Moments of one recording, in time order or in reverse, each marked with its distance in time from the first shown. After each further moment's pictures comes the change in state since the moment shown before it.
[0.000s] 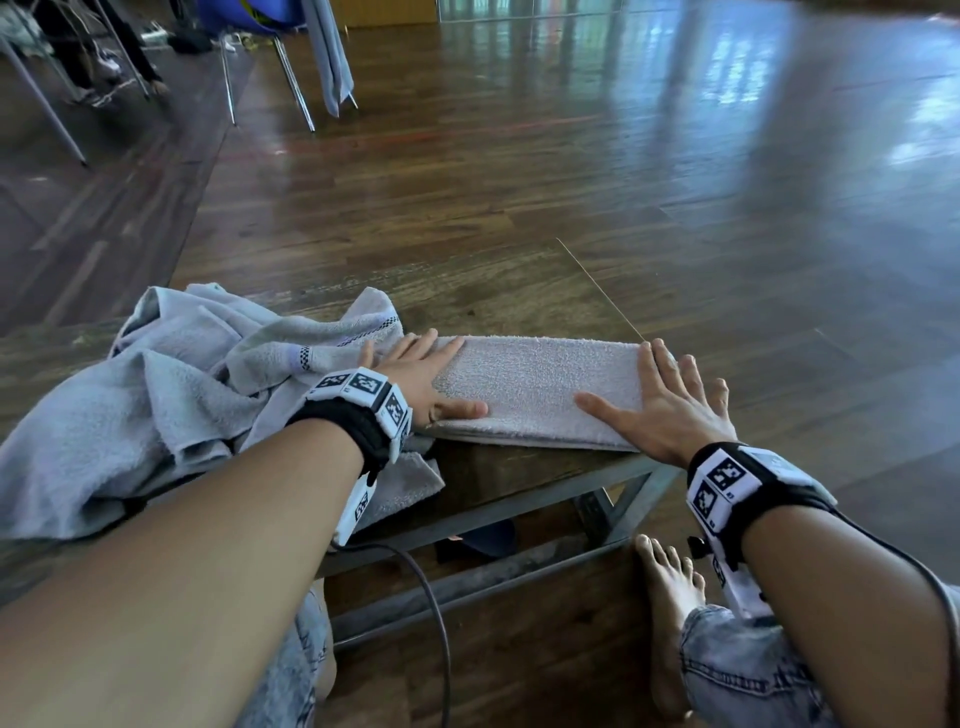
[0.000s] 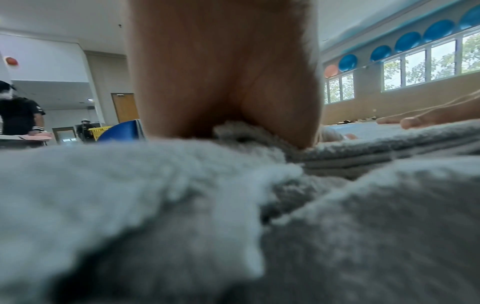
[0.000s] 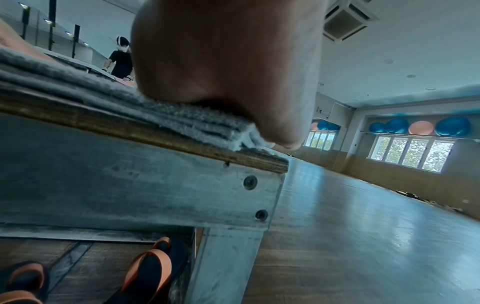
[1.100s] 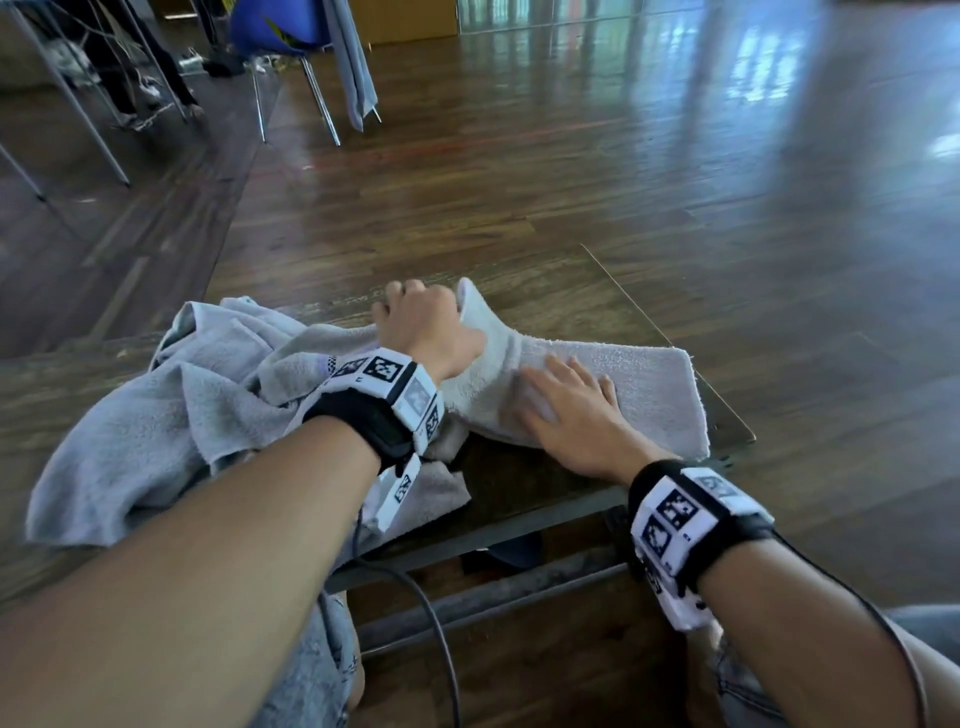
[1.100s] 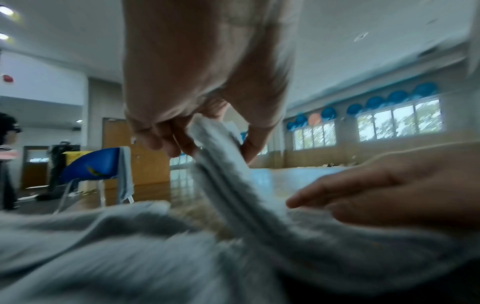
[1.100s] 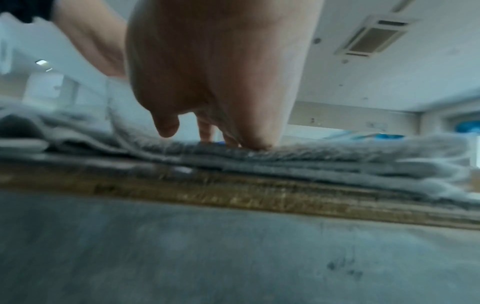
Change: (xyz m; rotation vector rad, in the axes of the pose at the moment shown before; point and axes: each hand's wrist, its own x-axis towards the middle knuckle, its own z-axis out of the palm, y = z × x) left_hand -0.022 0.028 -0.055 -0.246 0.576 -0.204; right_hand -0.005 -0.096 0.030 0.162 0.072 -0.465
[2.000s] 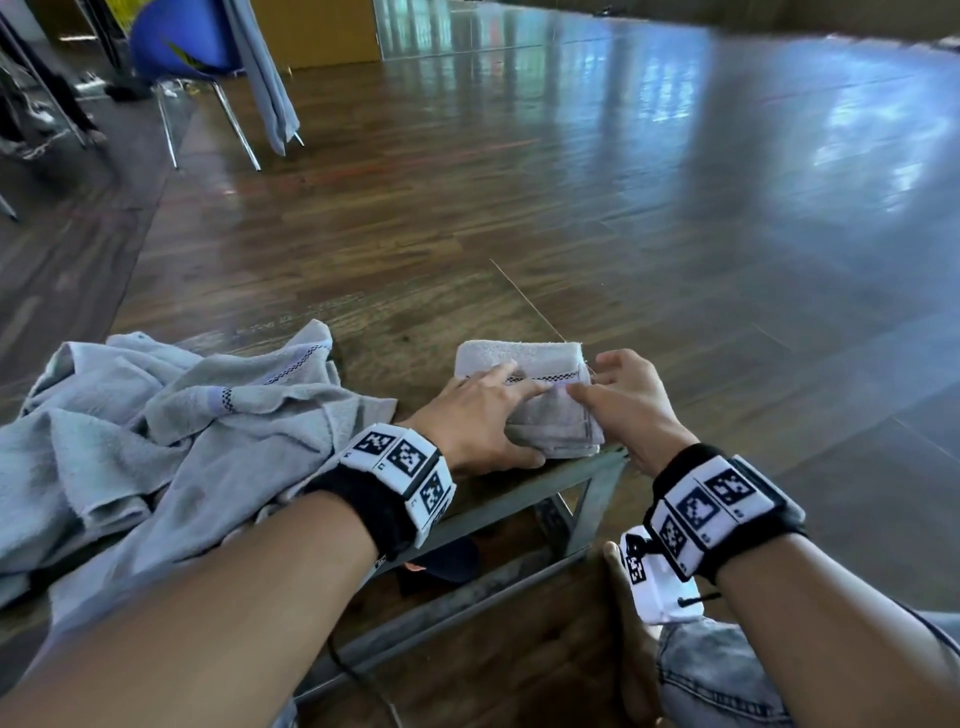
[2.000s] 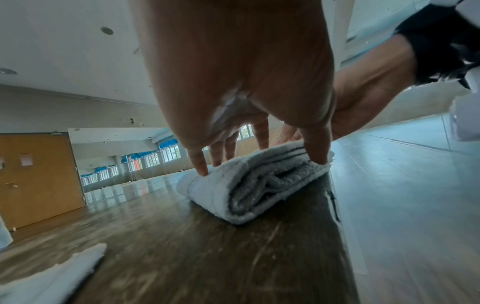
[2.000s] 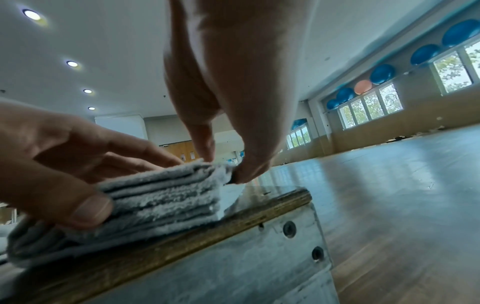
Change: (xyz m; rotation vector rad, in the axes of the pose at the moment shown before) left_hand -0.051 0.090 0.059 0.022 -0.435 0.642; right_hand -0.042 0.089 -0.067 0.673 0.470 0.541
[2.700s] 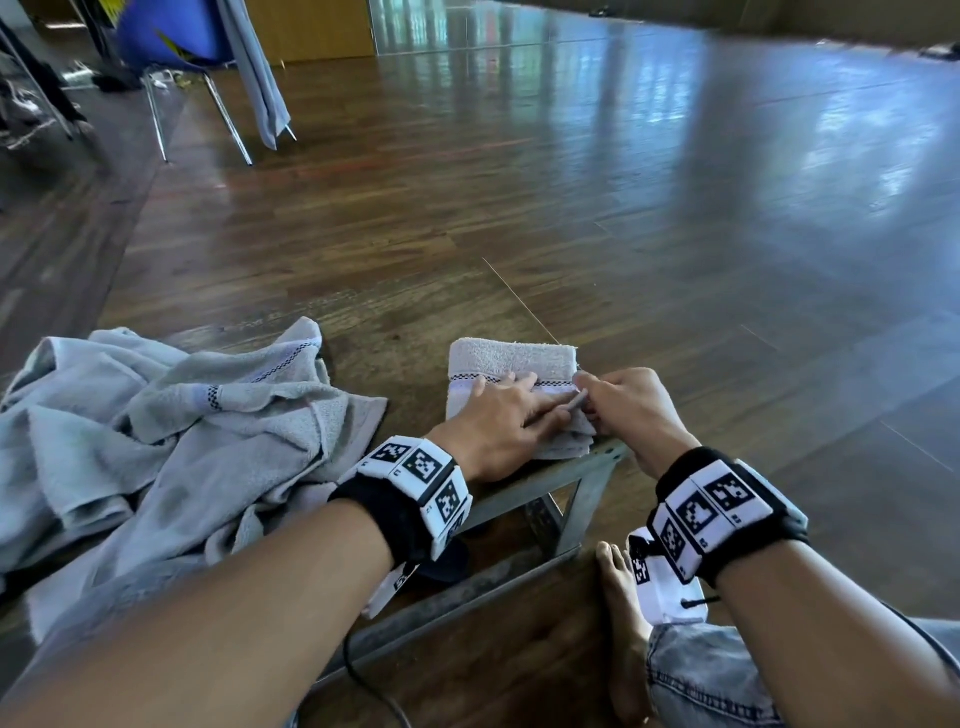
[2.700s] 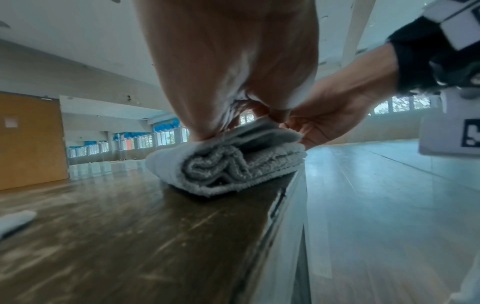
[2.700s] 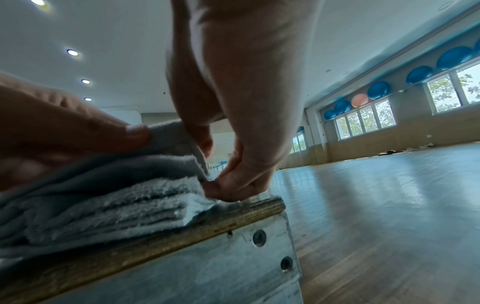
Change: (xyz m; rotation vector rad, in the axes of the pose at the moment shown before) left_hand 0.005 0.030 0.008 -0.220 0.011 0.032; right_hand 0.008 0.010 -0.010 -0.116 -0.008 0.025
